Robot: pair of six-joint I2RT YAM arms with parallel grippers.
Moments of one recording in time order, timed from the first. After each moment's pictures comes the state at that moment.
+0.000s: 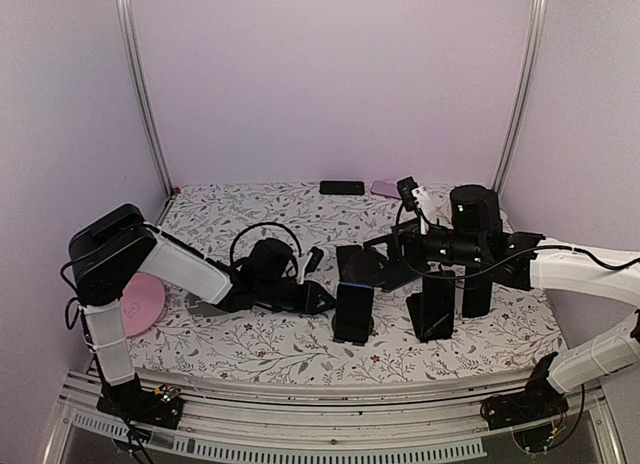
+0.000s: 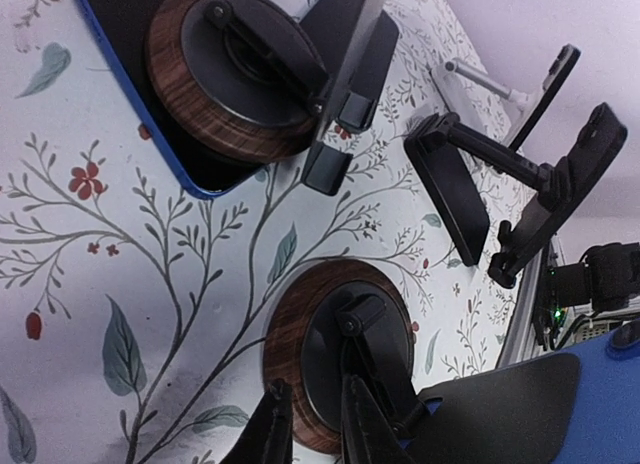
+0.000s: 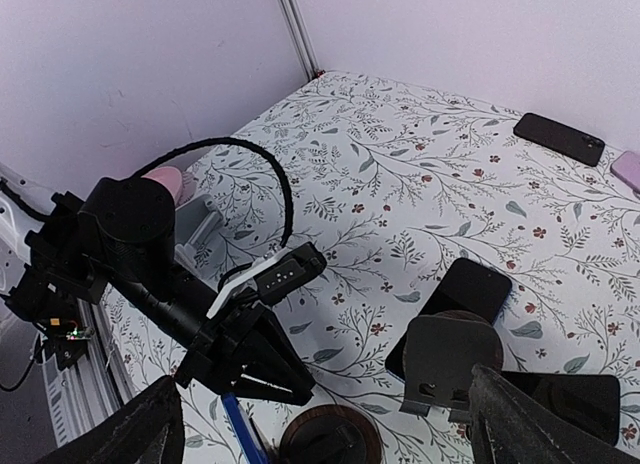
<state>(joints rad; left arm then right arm) -0.85 1.92 0.88 0.41 0.37 -0.63 0.77 1.28 0.84 0.08 -0.17 0.23</state>
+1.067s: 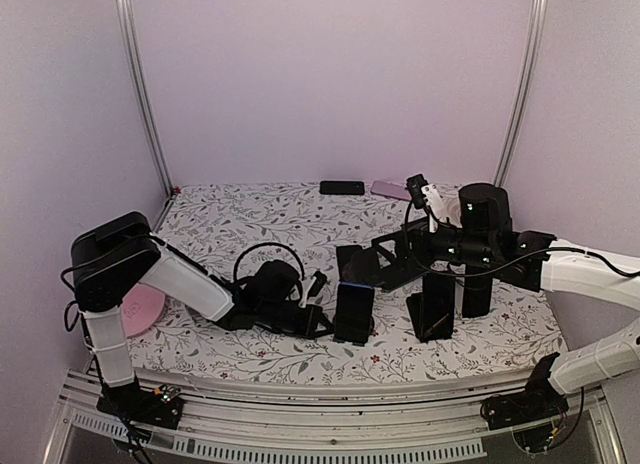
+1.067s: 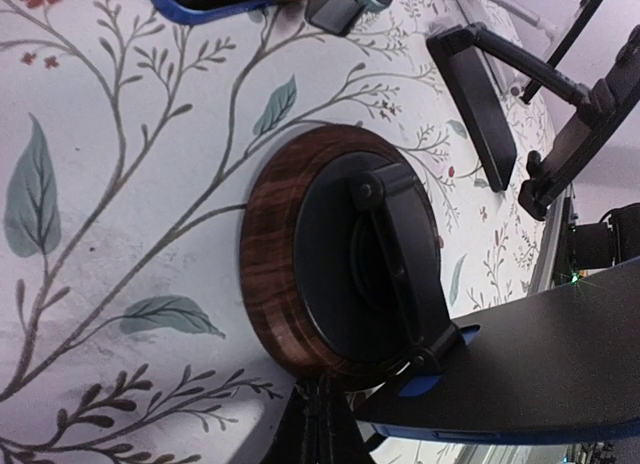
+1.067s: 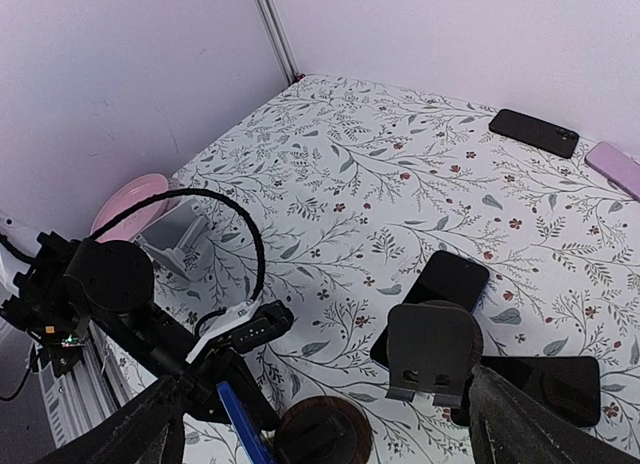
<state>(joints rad) -0.94 1.92 0.80 0.40 0.33 -0.69 0.77 1.21 0.84 0.01 -0.12 0.25</state>
